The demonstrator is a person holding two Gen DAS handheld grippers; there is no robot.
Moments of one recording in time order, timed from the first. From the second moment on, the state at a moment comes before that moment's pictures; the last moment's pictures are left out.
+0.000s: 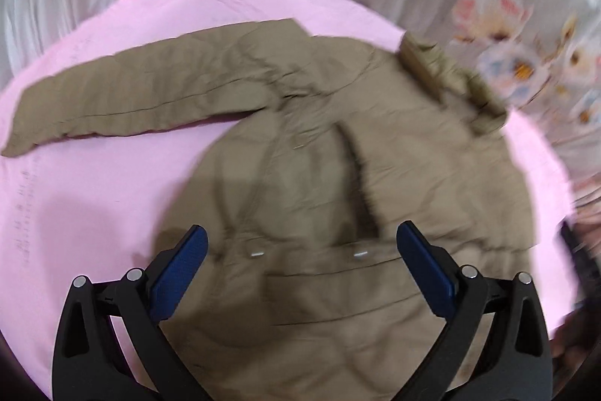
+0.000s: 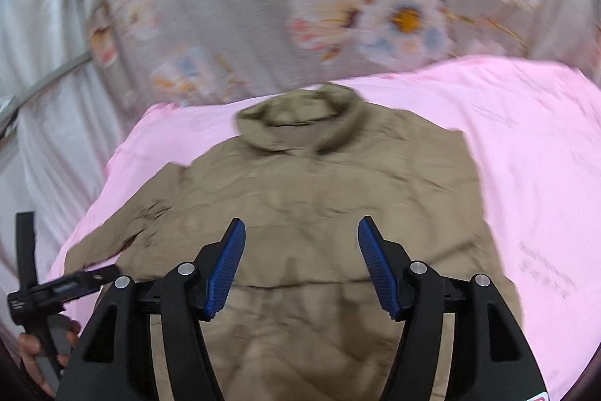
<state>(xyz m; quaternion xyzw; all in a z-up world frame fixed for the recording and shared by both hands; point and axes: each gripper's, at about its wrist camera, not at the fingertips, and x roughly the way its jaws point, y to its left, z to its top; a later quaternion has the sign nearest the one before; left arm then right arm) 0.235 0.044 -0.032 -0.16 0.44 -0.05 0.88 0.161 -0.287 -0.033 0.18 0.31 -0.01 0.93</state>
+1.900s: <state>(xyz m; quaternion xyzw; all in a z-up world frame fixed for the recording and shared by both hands) 0.319 -0.045 -0.079 0.01 0.39 -0.02 0.92 0.241 -0.199 -0.024 0.08 0.36 -0.01 0.93</state>
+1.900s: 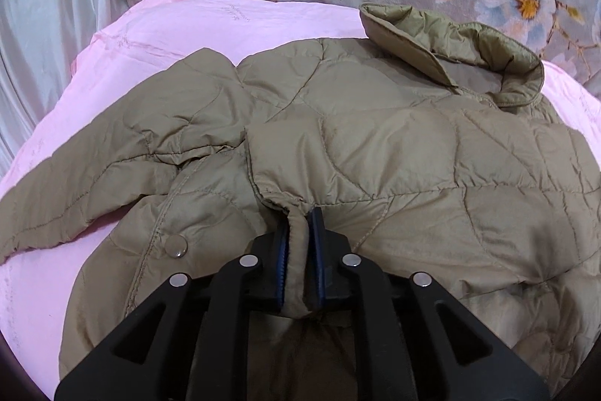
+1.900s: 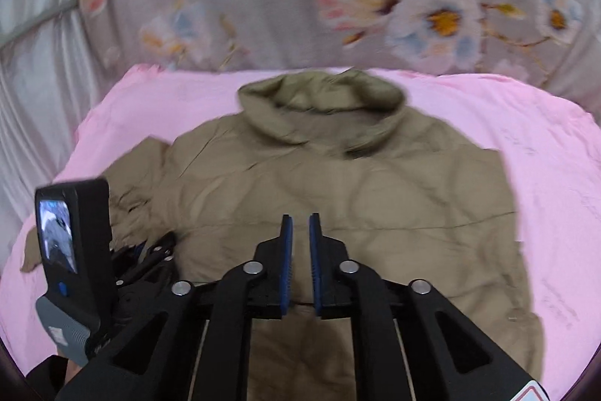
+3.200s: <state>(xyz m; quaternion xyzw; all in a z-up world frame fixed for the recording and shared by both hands) 0.232 0.318 -0.068 -0.35 0.36 0.20 0.84 0.261 -0.176 -0.093 0.06 0.42 -0.02 0.90</state>
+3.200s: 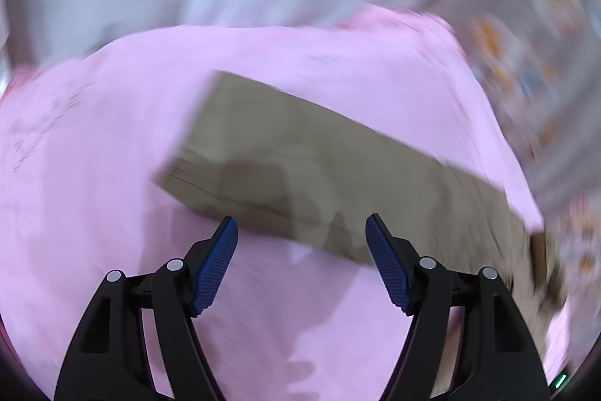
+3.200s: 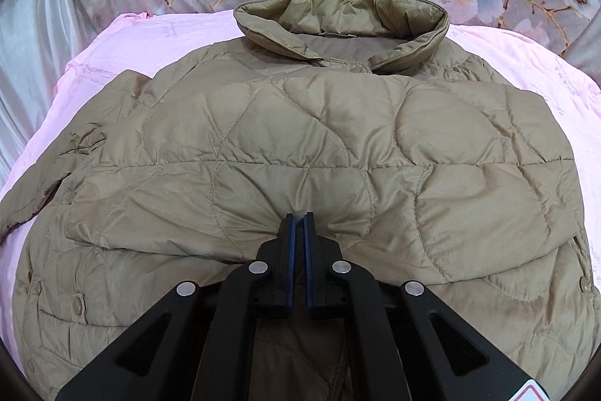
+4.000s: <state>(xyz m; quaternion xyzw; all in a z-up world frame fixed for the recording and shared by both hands) 0.257 0.334 -0.088 -0.46 0.37 0.20 0.79 0.260 -0.176 -0.091 0.06 0.42 -0.03 0.90</state>
